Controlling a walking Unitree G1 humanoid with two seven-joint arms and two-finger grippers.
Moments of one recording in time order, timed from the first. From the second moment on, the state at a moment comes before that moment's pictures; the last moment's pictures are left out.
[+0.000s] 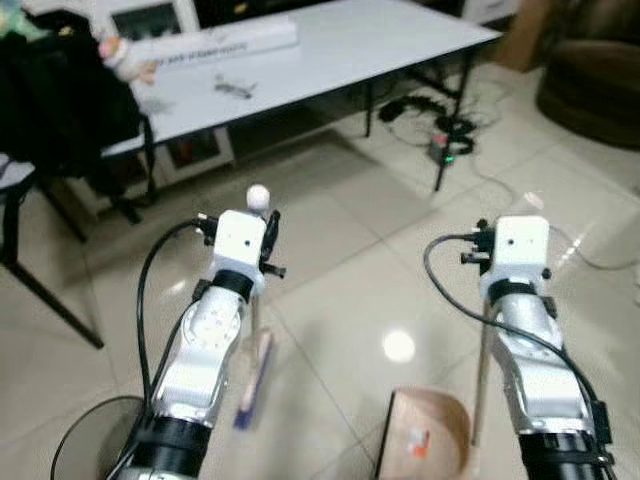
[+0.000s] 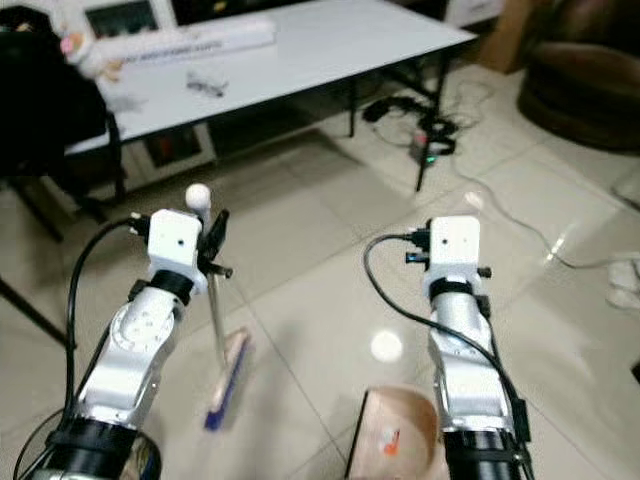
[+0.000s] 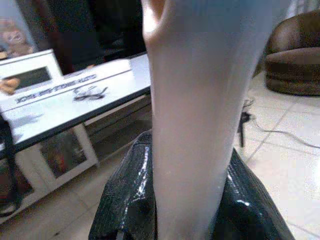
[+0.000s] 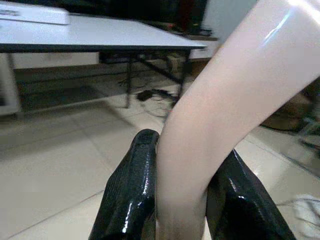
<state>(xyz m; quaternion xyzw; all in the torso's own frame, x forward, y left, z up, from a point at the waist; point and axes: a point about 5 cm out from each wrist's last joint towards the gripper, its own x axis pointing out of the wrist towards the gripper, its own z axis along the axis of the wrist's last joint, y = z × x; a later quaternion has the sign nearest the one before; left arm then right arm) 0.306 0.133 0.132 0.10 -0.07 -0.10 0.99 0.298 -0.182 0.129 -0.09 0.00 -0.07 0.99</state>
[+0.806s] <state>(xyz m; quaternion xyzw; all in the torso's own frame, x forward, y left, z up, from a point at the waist) 0.304 0.132 0.127 0.10 -0.07 -0.10 0.99 0.303 -0.178 0.127 -0.11 0.00 -0.07 0.99</state>
